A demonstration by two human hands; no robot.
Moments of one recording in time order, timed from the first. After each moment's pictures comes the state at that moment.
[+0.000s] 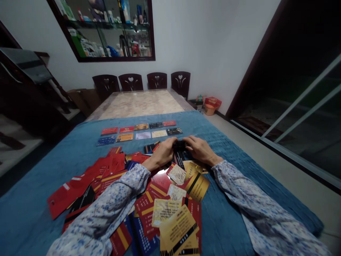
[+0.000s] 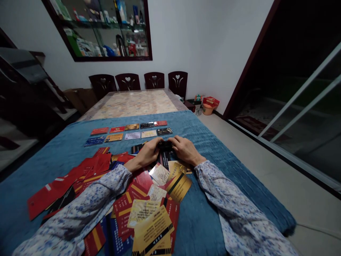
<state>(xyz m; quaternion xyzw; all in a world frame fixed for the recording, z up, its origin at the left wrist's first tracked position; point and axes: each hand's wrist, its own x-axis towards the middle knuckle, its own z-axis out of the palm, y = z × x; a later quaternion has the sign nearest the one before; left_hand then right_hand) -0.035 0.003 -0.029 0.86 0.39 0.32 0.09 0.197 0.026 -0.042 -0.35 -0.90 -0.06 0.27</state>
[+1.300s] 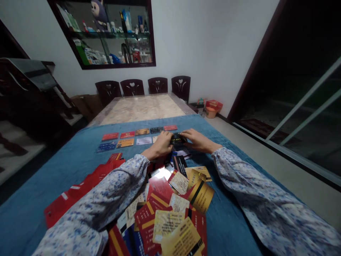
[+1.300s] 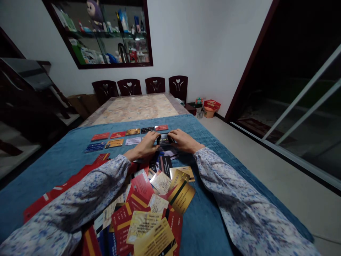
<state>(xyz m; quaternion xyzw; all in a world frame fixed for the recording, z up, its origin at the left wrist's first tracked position) -0.049 0.052 0.005 0.87 0.45 0.21 0.03 0.192 0.094 -0.012 -0.27 -0.93 -0.01 0.23</state>
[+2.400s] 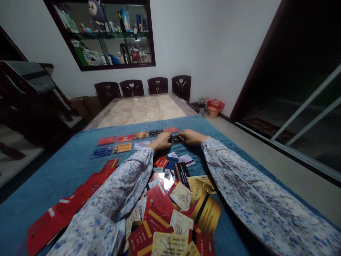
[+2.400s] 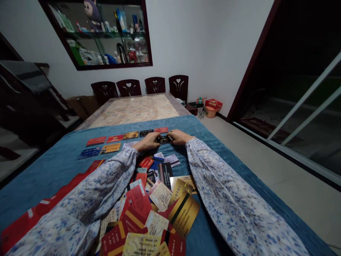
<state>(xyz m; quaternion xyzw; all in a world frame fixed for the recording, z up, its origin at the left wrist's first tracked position) -0.052 0.135 -0.015 0.85 0.51 0.12 0.07 0.163 0.170 -0.016 -0.37 -0.93 0.04 0.06</state>
